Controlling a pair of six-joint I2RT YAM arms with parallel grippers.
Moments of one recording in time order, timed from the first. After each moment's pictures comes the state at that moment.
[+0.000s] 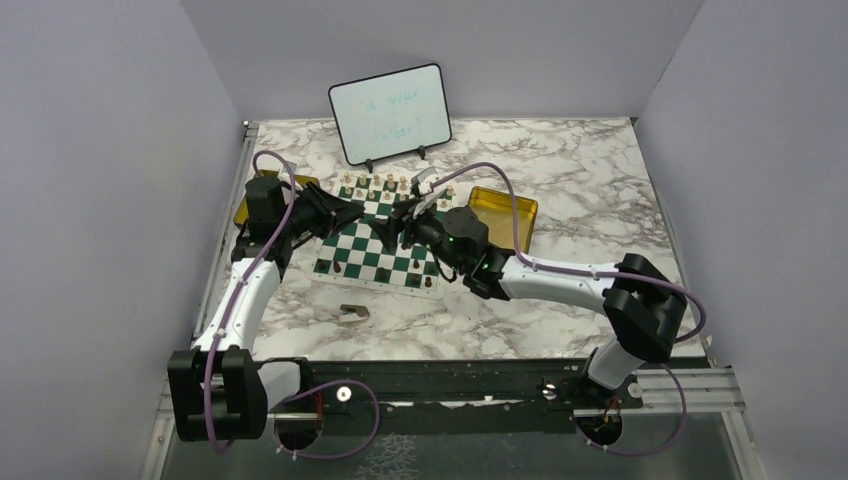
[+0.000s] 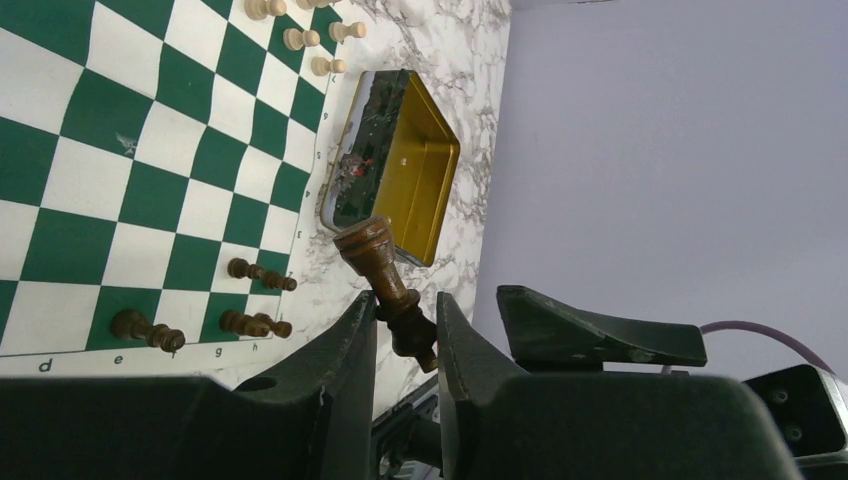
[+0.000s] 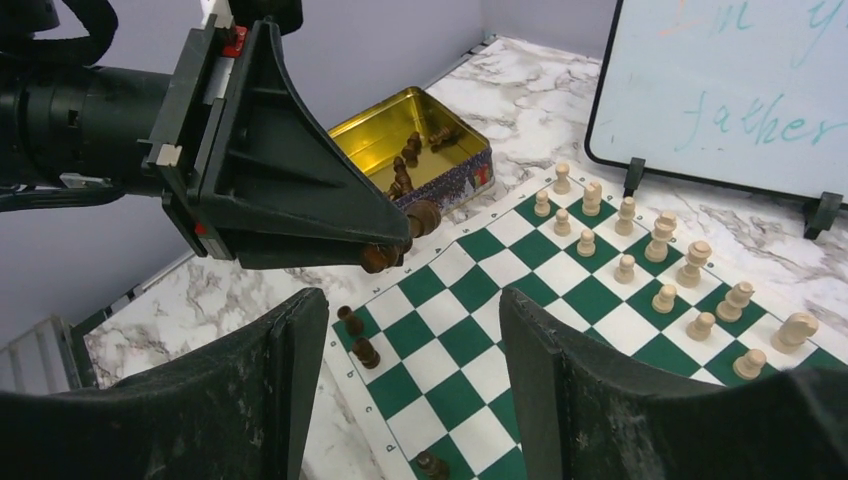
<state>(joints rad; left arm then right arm) 0.02 1.15 0.77 -0.07 0.69 -1.02 1.01 1.62 1.01 0.64 0.16 0.17</state>
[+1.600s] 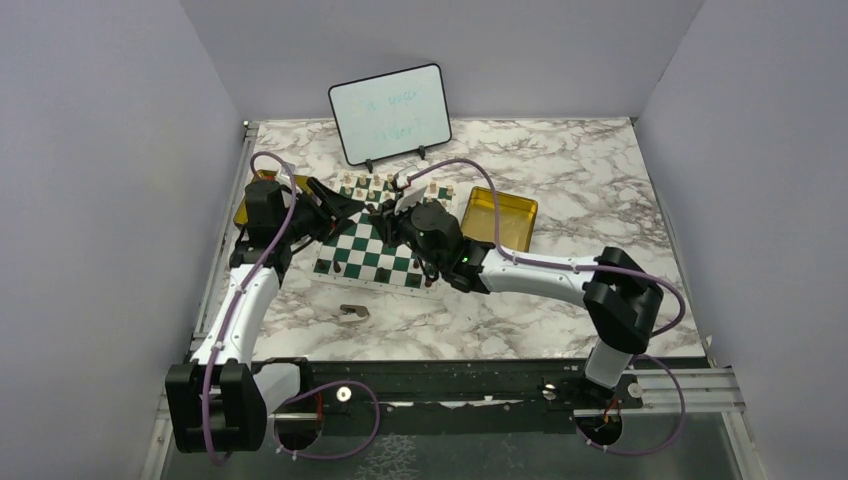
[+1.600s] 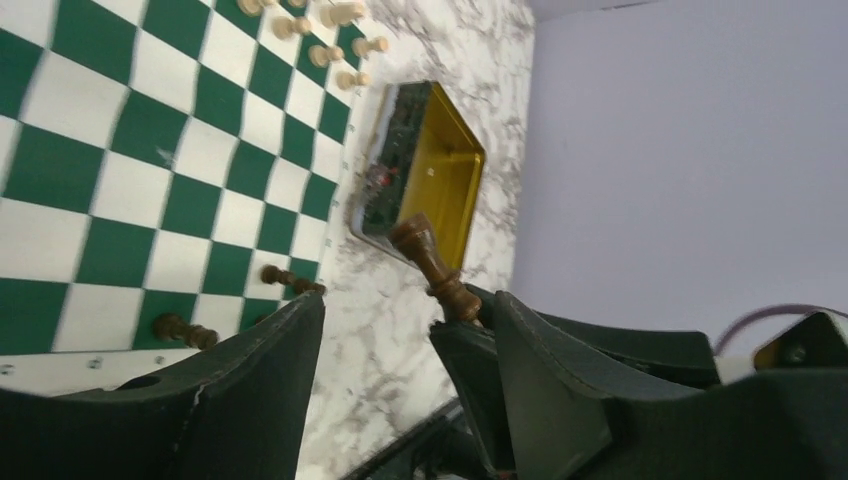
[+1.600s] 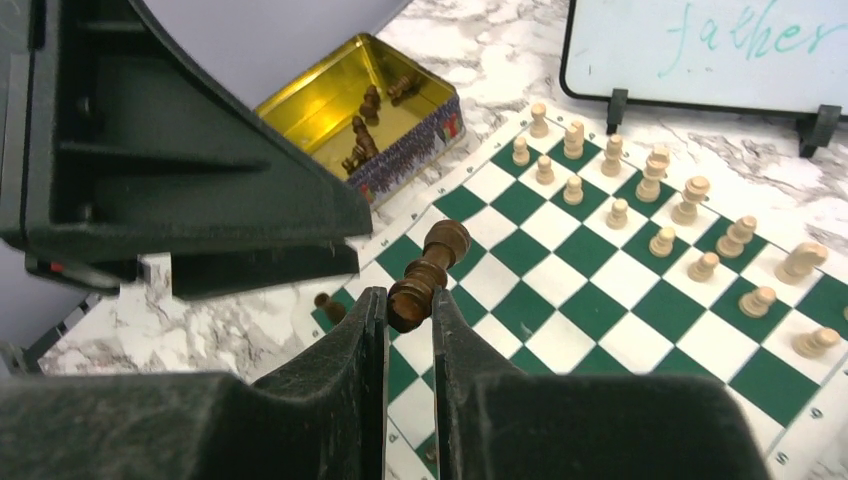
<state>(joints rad) 0.01 1.09 0.75 -0.09 0.65 -0.98 1.05 1.76 1.19 0.47 0.31 0.25</state>
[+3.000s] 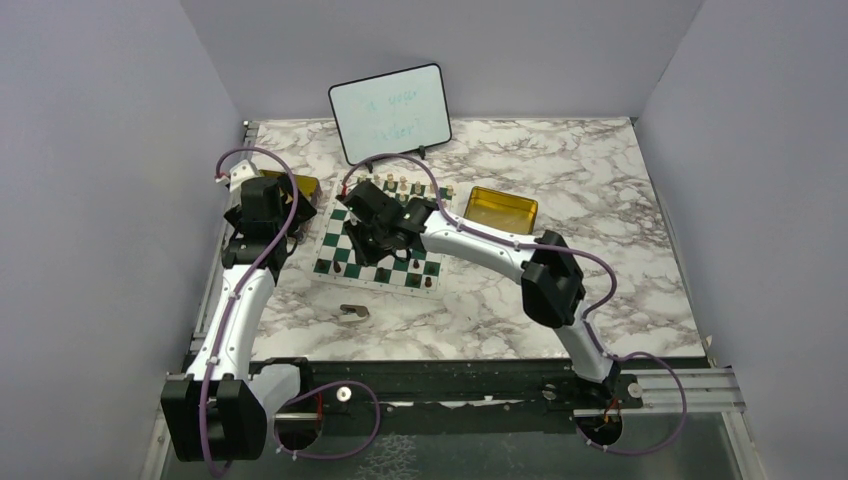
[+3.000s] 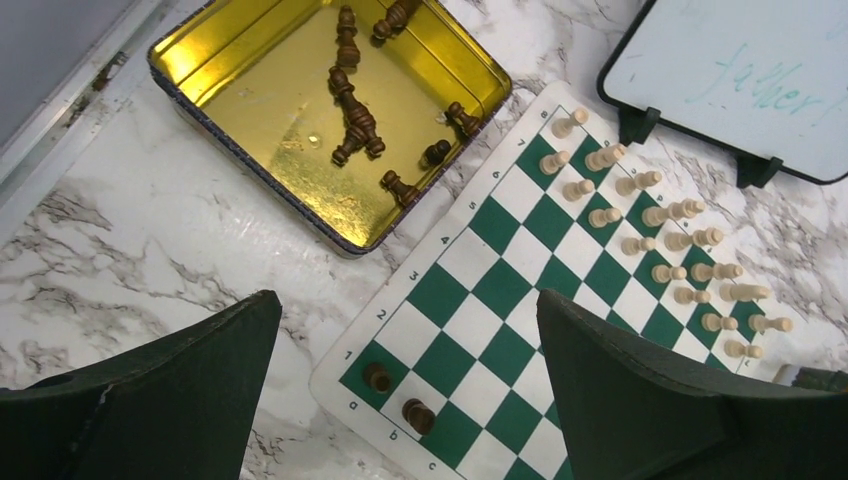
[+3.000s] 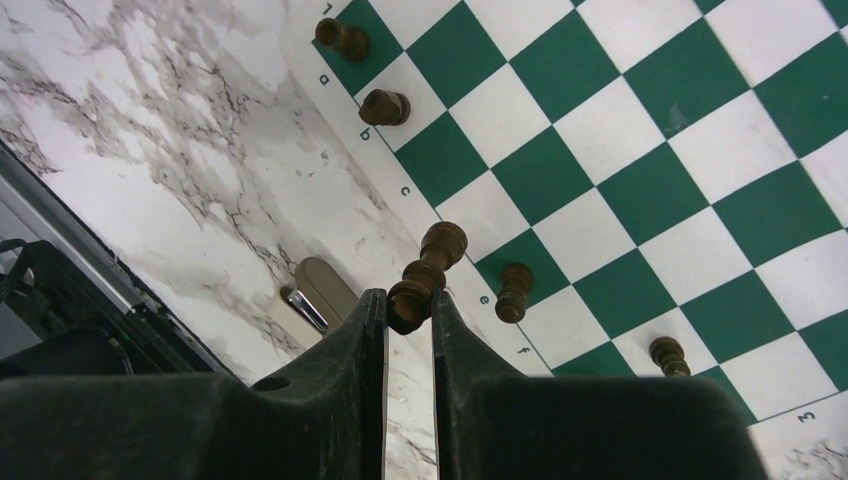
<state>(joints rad) 0.01 1.05 0.85 -0.34 -0.24 -0.52 1.04 2.16 1.95 -0.63 -0.02 0.35</state>
